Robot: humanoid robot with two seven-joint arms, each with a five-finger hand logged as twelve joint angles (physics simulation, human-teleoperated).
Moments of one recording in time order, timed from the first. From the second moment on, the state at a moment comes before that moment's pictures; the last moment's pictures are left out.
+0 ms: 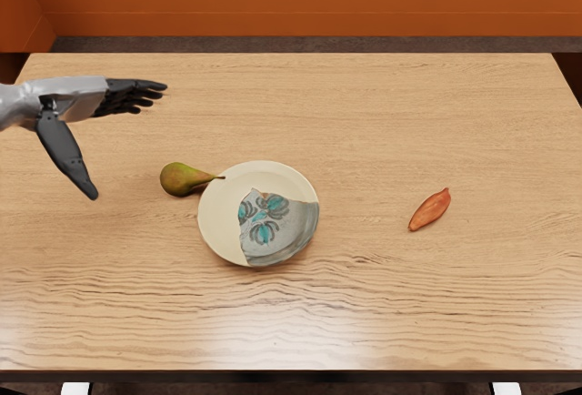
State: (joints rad) left arm -0.94 1.02 -0.50 -1.39 0.78 -0.61 -0.06; right arm -0.14 0.00 -0.13 0.12 -0.08 0.14 -0.28
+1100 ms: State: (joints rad) left arm -0.99 0.74 -0.46 -1.49 1.15 -0.38 0.35; right arm -0.13 0.00 -0.13 0.12 -0.08 0.14 -0.28
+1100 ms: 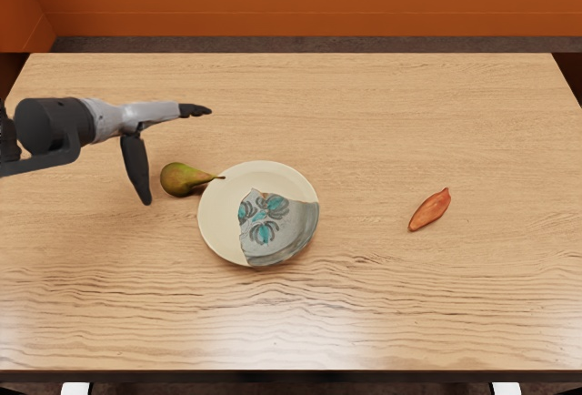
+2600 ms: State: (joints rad) left arm -0.95 0.65 -0.31 -1.44 1.28 -0.16 0.35; right arm -0.14 0.00 -0.13 0.11 -0.07 0.14 -0.28
